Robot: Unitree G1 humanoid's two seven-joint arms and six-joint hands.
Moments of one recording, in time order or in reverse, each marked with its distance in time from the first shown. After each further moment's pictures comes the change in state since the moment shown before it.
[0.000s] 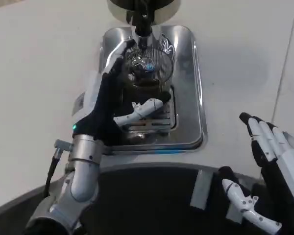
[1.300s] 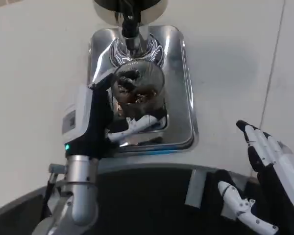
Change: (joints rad) left arm 0.170 0.028 -0.028 -0.191 0.083 0.075 0.224; right arm 0.014 0.025 0.036 -0.026 0.024 0.050 0.052
